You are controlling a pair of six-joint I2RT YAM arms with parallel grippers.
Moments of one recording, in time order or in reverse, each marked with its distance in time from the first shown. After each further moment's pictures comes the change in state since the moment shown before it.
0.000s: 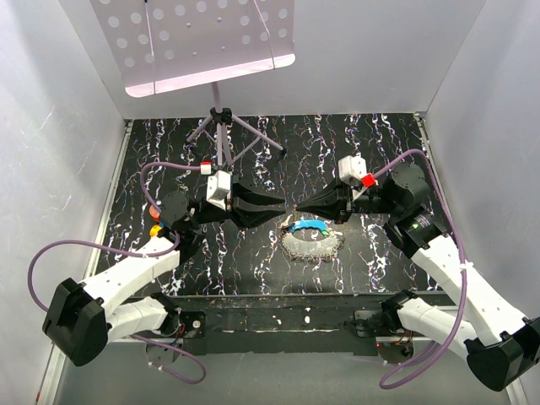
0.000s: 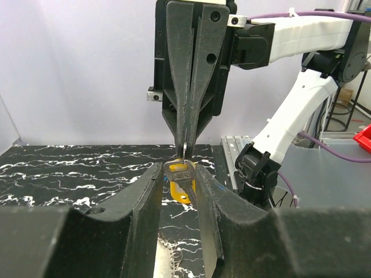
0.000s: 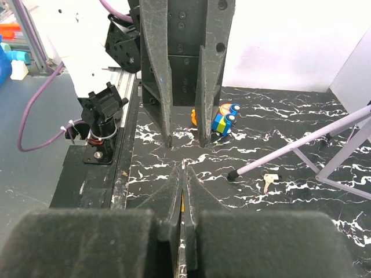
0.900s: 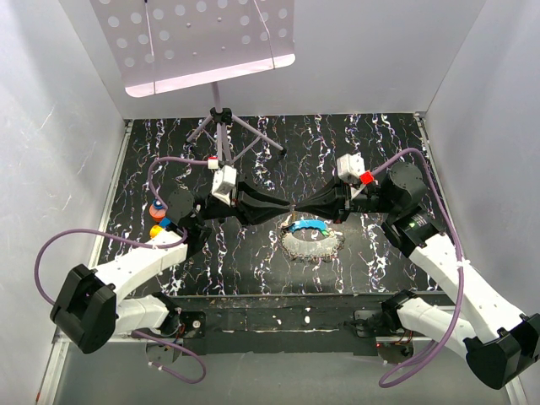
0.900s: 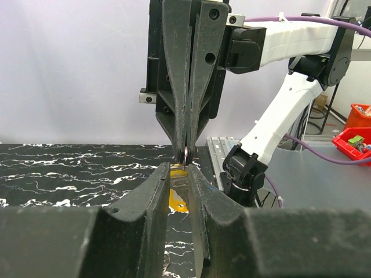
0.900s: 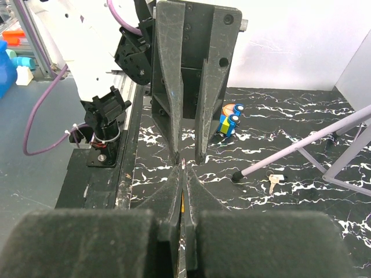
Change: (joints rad) left arm 0.000 0.095 0.014 0.125 0.042 -0.108; right arm 0.000 0.014 -0.016 0.048 -0.003 0.045
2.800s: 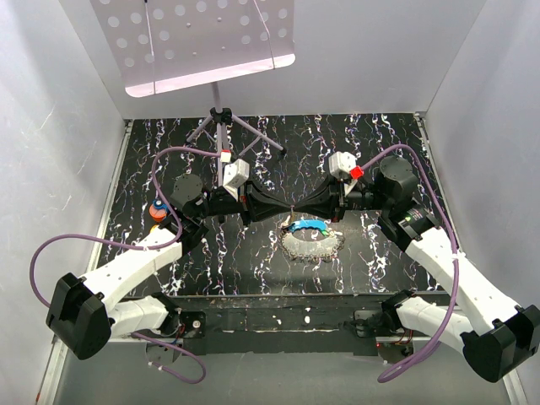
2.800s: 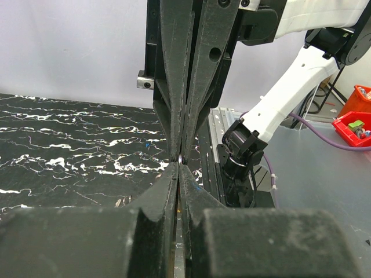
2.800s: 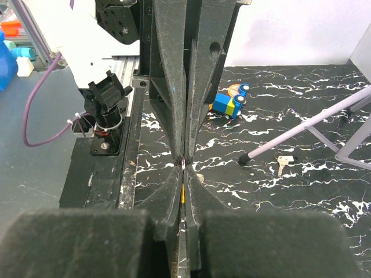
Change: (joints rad) left arm -0.012 -0.045 0.106 -0.427 0.000 0.137; right arm -0.006 0.051 0.024 -0.101 -0.005 -0.048
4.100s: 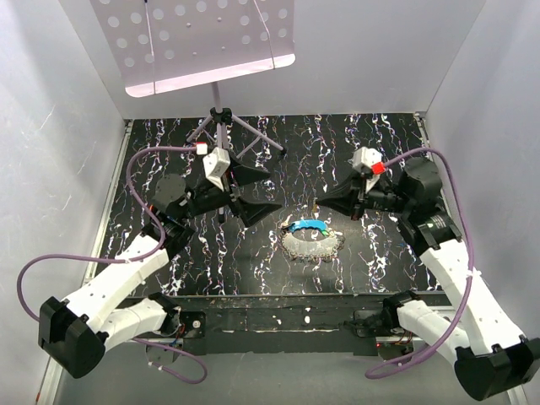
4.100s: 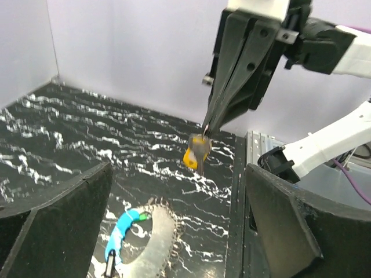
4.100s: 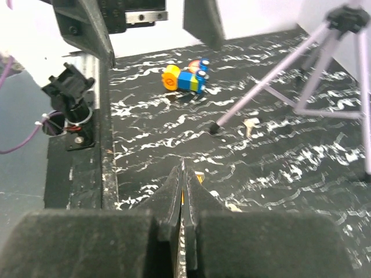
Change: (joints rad) left arm 0.066 -0.135 0.011 -0.114 -0.192 -0.007; right arm -0.154 -0.089 0.011 -0.180 0.013 -0.035
